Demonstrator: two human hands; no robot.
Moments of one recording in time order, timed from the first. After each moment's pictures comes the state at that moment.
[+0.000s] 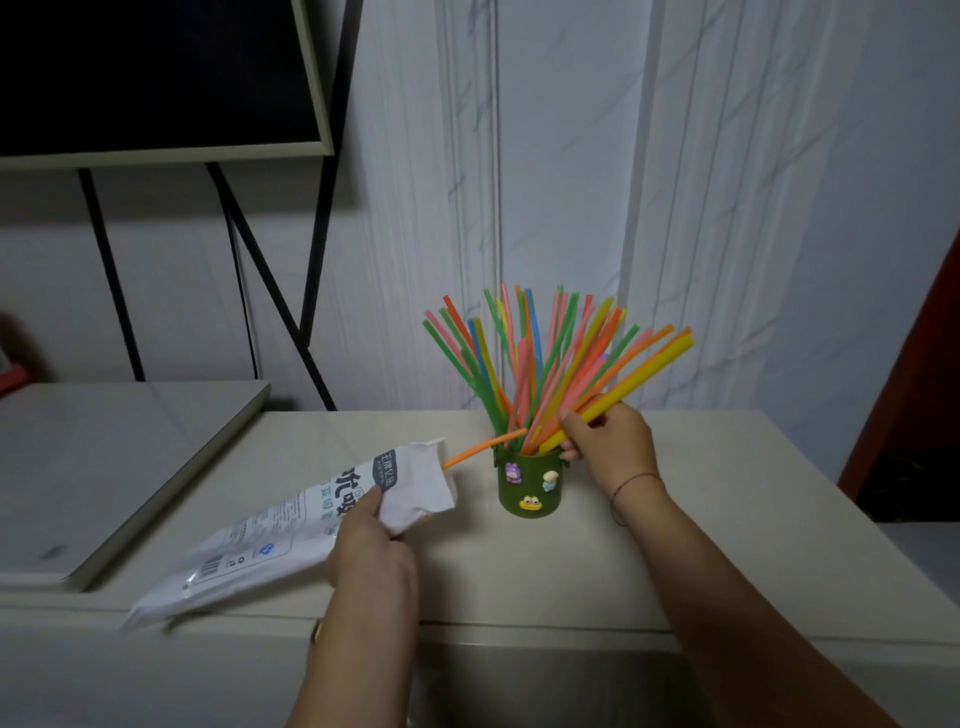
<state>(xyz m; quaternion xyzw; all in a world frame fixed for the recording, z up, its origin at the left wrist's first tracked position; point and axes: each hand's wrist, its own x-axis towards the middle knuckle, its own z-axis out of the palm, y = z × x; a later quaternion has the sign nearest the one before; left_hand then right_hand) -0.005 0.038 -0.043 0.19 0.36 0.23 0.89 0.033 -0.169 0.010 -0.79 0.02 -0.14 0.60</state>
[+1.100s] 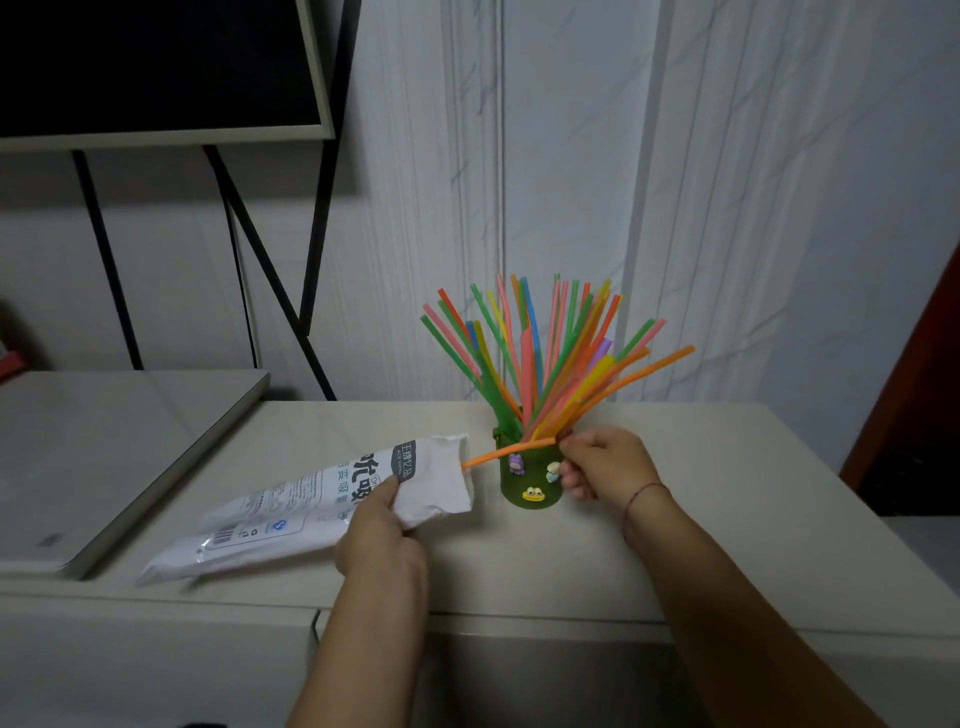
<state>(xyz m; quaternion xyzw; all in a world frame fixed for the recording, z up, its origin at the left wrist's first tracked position) -0.011 0.029 -0.043 0.23 0.36 0.22 0.88 0.014 -0.166 0.000 -0.74 0.07 0.02 0.66</state>
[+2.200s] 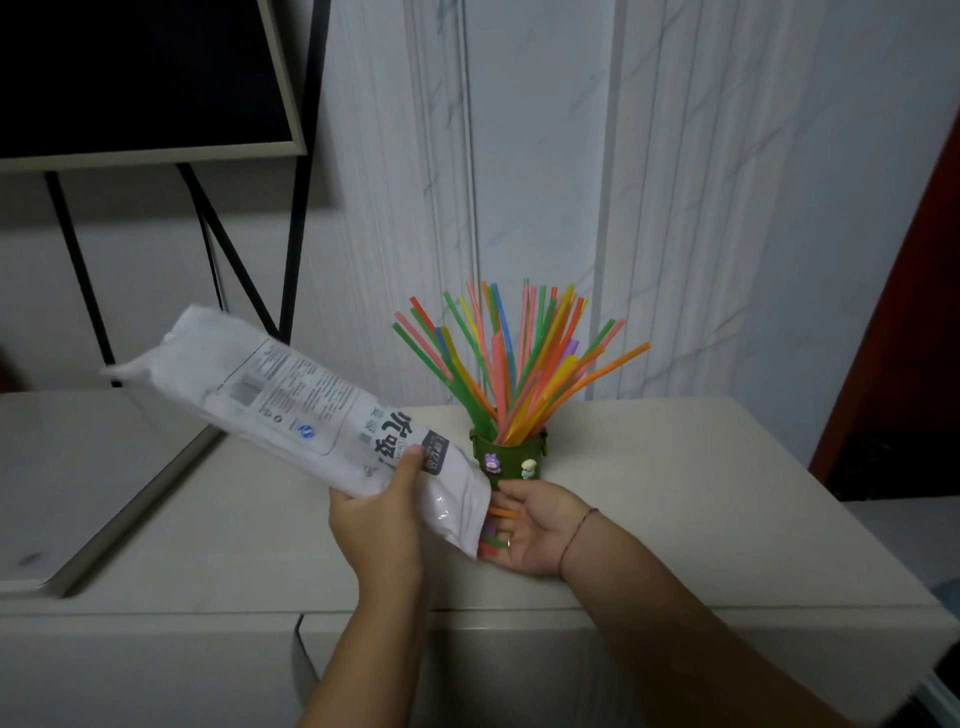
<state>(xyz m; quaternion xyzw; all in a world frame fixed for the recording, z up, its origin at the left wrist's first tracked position) -0.056 -0.013 -0.009 0.52 0.22 0.33 0.76 -0.019 -0.133 -0.015 -0.44 0.16 0.35 0.81</state>
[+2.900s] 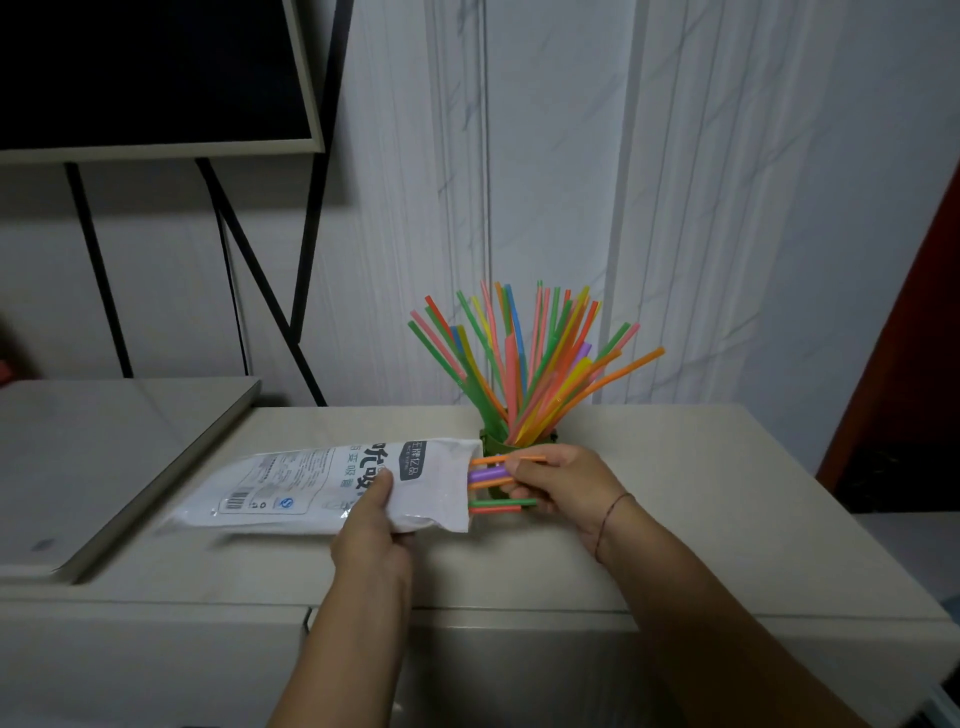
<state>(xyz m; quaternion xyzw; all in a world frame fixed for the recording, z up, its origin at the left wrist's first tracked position) -0.040 0.016 -0.023 0.27 0.29 0.18 0.90 -0.015 -0.153 0.002 -0.69 -0.02 0.11 0.71</state>
